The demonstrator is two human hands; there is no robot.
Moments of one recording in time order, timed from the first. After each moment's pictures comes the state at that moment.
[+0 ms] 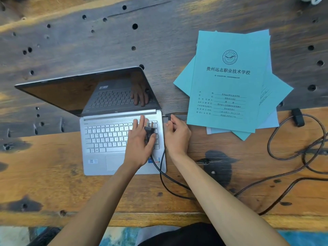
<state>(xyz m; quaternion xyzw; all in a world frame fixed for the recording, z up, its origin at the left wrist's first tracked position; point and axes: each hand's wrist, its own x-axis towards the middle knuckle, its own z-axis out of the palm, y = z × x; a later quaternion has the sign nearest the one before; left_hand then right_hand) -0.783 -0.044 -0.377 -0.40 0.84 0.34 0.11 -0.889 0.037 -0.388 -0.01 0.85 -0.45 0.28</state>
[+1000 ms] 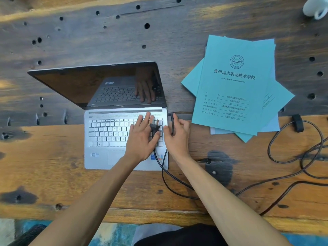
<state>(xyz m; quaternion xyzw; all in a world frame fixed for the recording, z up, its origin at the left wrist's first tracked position) -0.774 -0.054 -0.378 -0.35 0.88 0.29 0.15 -0.870 0.049 -0.410 -0.10 0.82 -0.44 0.35</state>
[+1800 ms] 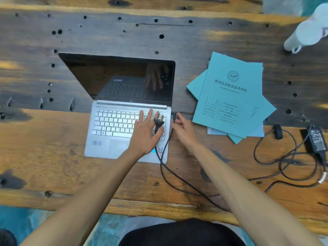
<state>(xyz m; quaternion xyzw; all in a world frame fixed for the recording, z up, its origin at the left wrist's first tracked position) -0.763 -0.041 -0.355 -0.38 0.85 0.35 0.09 -0.904 0.063 -0.377 -0.13 0.77 -0.38 0.49</state>
